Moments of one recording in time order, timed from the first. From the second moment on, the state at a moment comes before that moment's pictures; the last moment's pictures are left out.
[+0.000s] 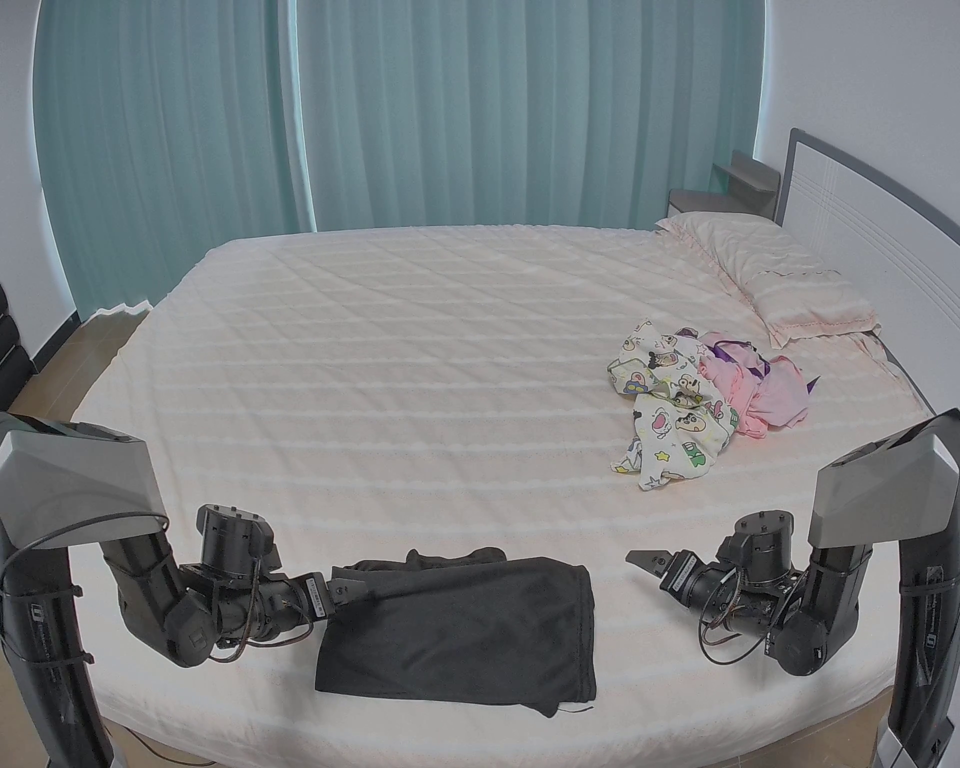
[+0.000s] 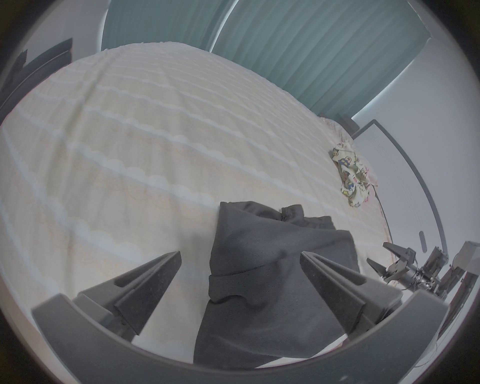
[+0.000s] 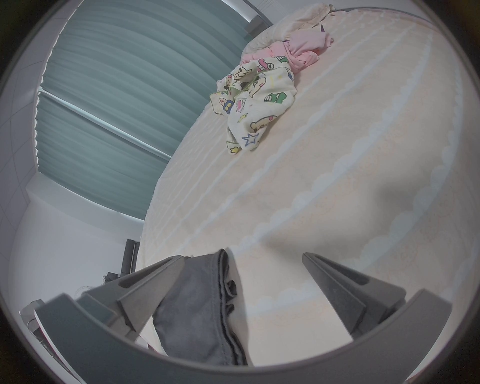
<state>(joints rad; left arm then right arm) -0.24 2.19 -0.45 -0.99 -0.16 -0.54 0.36 2.35 -0.40 -1.41 0.08 0.92</state>
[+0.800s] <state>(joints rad) -0.31 2.30 -0.49 -1.02 -0.20 -0.53 0.36 2.38 -0.39 -1.41 0.08 0.92</state>
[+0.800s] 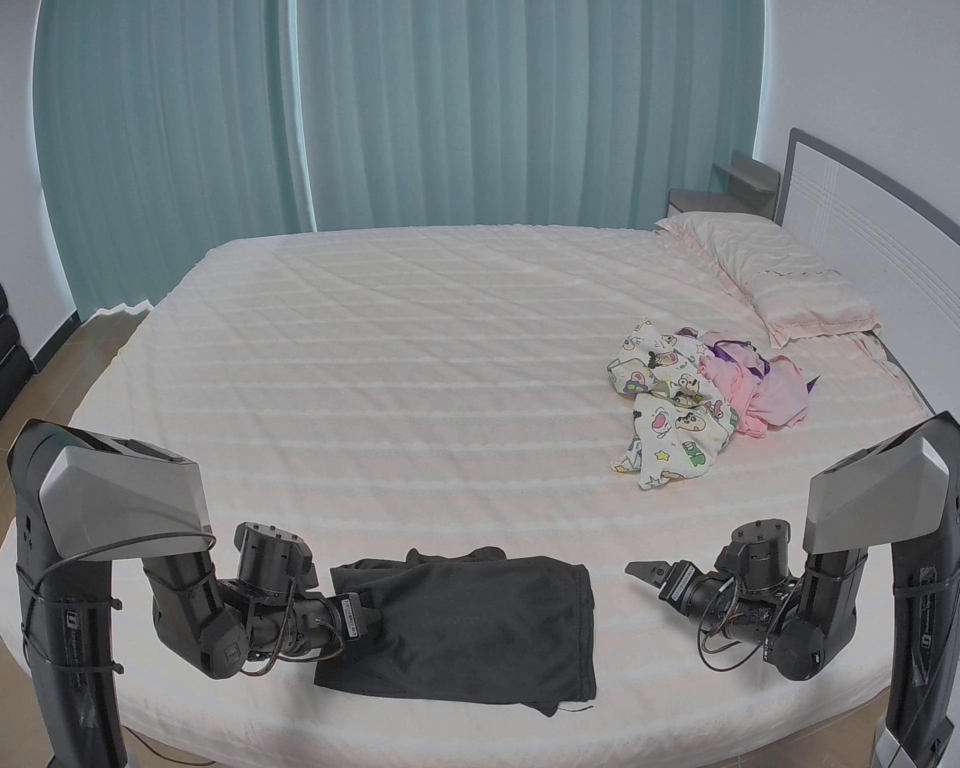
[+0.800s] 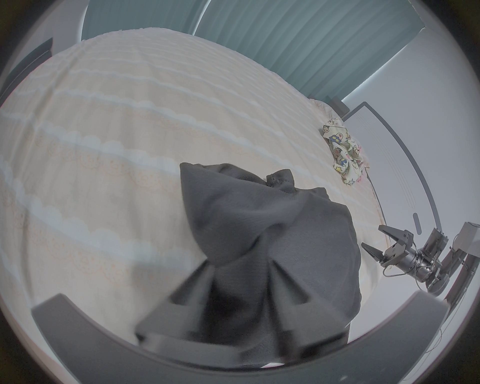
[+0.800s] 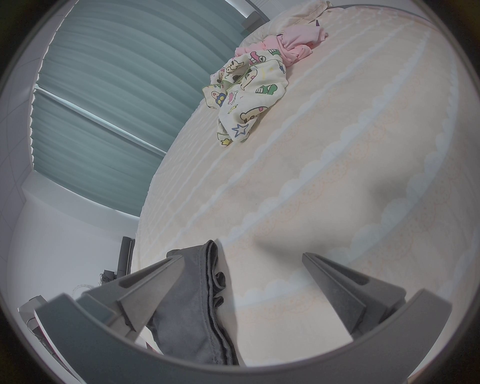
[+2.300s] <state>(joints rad) -0.17 2.21 -0.40 -1.00 -0.19 -0.58 0.36 2.38 -0.39 -1.42 0.08 0.92</state>
